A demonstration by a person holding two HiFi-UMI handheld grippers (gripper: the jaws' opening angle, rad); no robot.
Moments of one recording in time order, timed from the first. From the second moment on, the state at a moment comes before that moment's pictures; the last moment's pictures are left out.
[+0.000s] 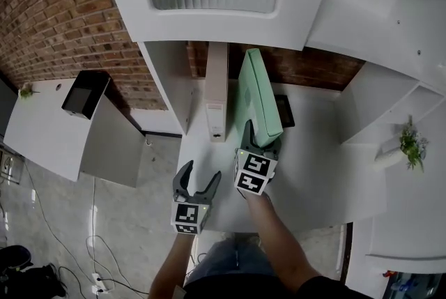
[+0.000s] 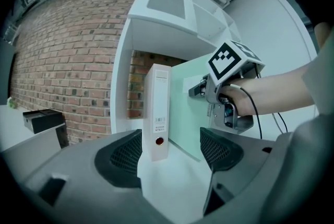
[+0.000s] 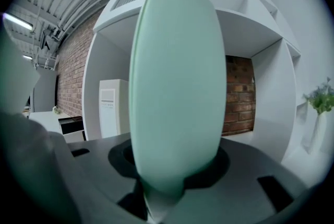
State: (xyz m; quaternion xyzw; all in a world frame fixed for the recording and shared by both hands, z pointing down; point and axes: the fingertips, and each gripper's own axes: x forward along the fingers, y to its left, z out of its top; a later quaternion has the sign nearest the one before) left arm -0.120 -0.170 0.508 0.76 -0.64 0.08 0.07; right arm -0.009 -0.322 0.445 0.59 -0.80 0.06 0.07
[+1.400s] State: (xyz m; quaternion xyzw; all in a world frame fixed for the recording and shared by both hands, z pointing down) left arm -0.142 -0.185 0.528 0.74 -0.66 0.08 0.10; right arm -0.060 -0.383 0.473 0.58 -0.80 0.07 0.10
